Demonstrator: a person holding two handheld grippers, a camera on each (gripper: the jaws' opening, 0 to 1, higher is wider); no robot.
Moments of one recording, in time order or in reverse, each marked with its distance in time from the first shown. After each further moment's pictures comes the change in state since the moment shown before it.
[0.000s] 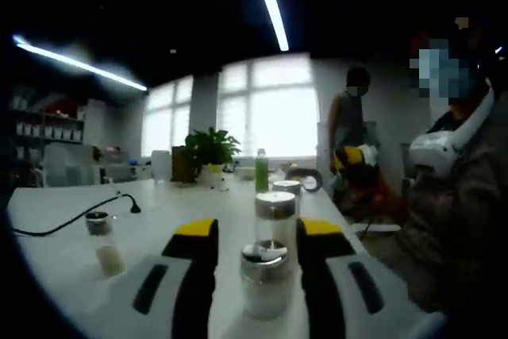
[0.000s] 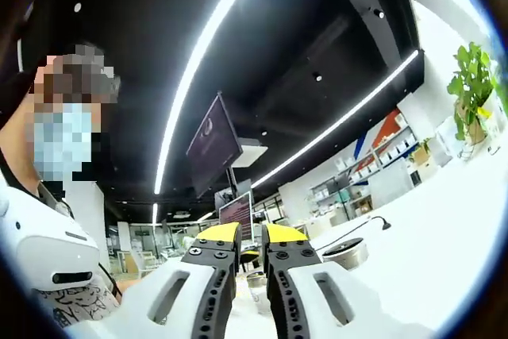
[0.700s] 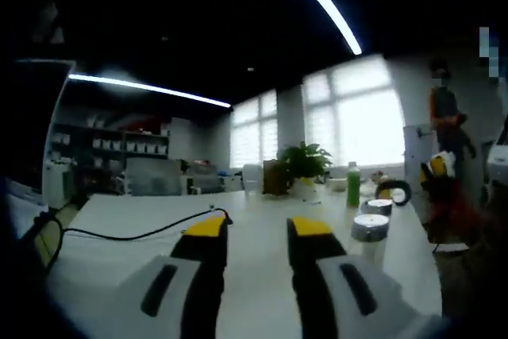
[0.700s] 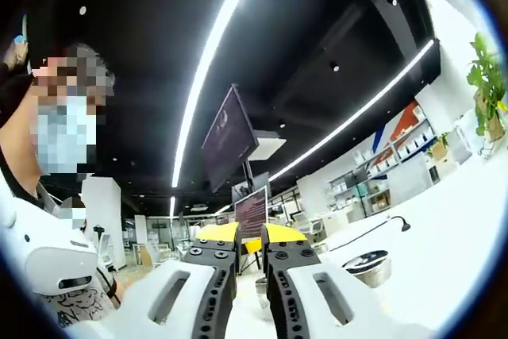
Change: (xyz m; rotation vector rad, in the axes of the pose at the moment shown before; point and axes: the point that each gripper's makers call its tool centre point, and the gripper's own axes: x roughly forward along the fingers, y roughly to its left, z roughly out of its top) left arm -0.053 0.093 0.021 0.009 -0.015 0.603; right arm 0.030 0.003 0.007 -0.030 0.031 0.079
